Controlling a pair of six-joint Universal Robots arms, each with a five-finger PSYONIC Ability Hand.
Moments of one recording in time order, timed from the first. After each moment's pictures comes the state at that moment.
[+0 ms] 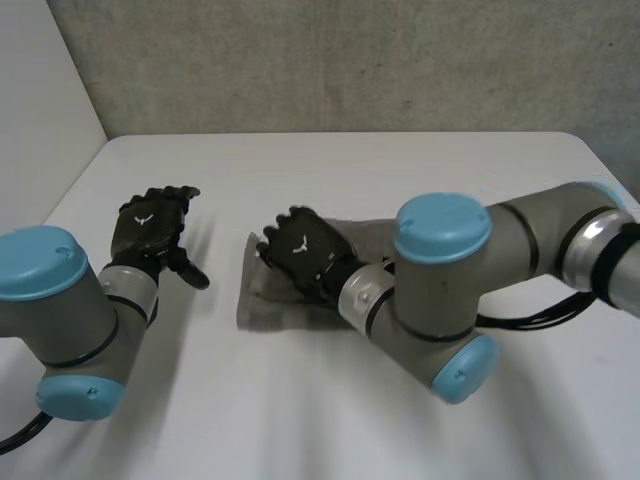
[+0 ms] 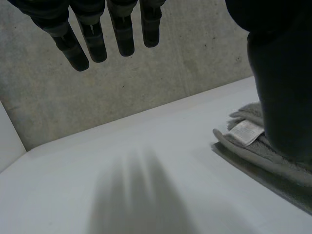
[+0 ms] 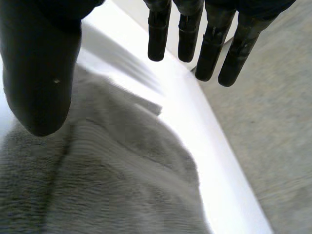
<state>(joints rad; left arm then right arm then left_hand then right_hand) 4.39 -2.01 -1.75 3.66 -1.62 3.15 2.30 -0.82 1.13 -0.09 1.28 2.45 0.26 0.26 0.25 0.27 0.22 0.38 0.38 0.38 0.36 0.15</state>
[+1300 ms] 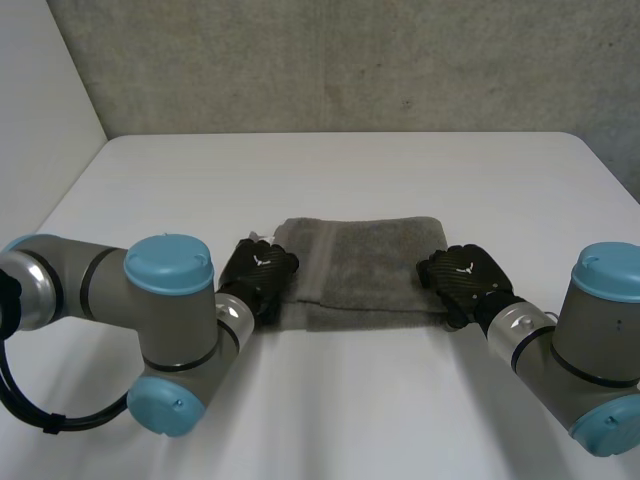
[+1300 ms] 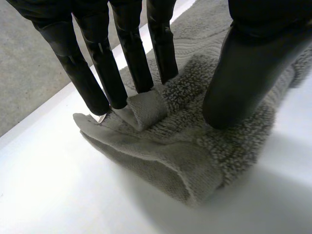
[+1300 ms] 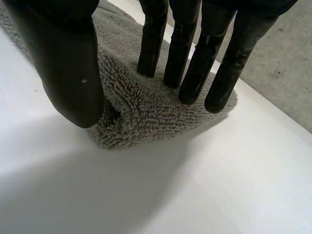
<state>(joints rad) 4.11 -2.25 -1.45 3.37 -1.60 3.49 1.88 -1.08 1.77 -0.36 1.28 2.71 1.03 1.04 1.04 1.03 1.03 0.75 0.75 0.75 0.75 0.58</state>
